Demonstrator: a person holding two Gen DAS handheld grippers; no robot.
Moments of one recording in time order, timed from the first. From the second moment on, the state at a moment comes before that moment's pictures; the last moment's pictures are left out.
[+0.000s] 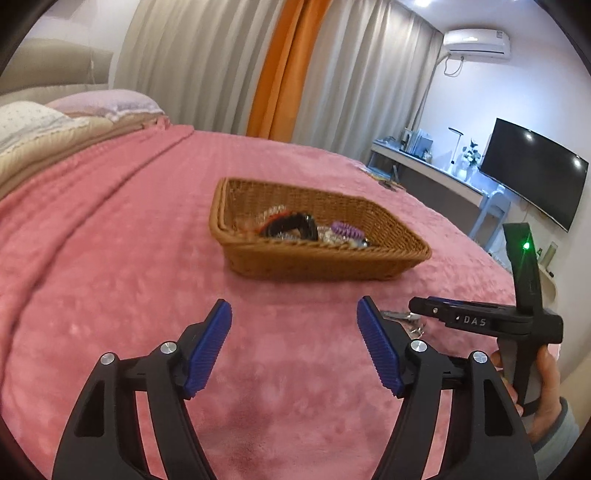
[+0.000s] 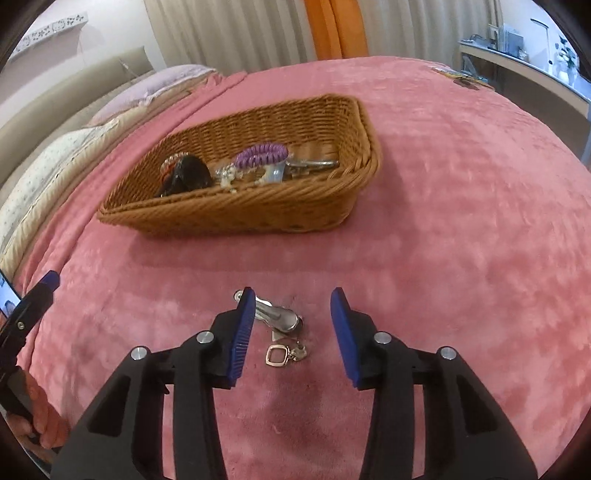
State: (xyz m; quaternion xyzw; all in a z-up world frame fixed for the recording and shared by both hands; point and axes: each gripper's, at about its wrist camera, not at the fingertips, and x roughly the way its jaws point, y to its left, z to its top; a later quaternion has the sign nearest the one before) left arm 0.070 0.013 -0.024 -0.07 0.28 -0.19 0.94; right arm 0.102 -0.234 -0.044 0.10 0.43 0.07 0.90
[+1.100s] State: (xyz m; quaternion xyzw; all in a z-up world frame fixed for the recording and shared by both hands) left arm 0.103 -0.062 -0.052 -0.07 0.42 -0.27 0.87; right arm 0.072 -0.250 -0.034 0.07 0.43 0.10 0.90
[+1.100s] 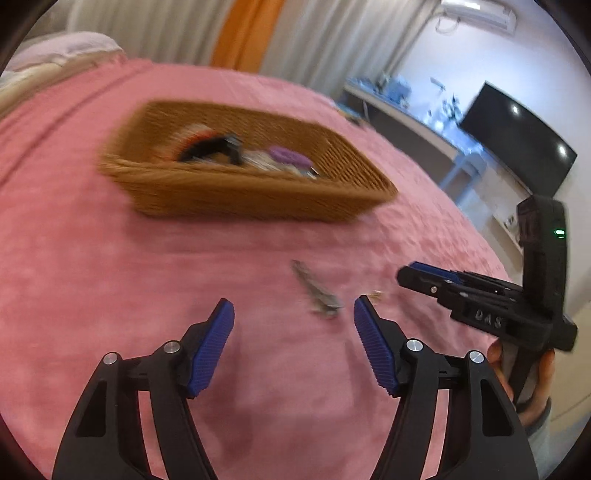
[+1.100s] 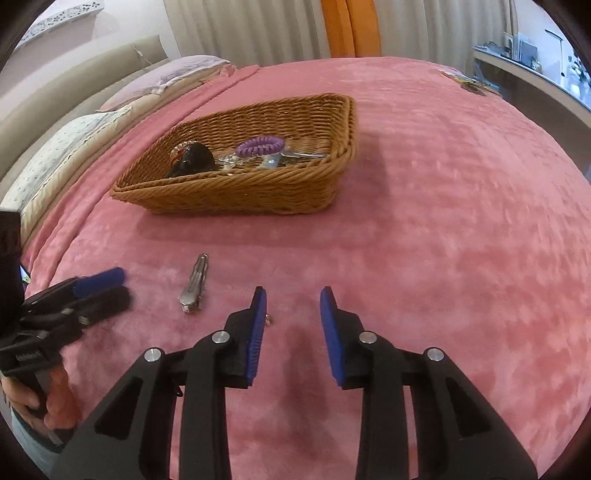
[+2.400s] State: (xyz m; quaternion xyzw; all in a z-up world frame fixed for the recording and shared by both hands) left arm 0.089 -0.032 -0.070 -0.06 0.40 -0.25 0.88; right arm 0.078 -0.199 -0.059 -0.01 0.44 0.07 0.89
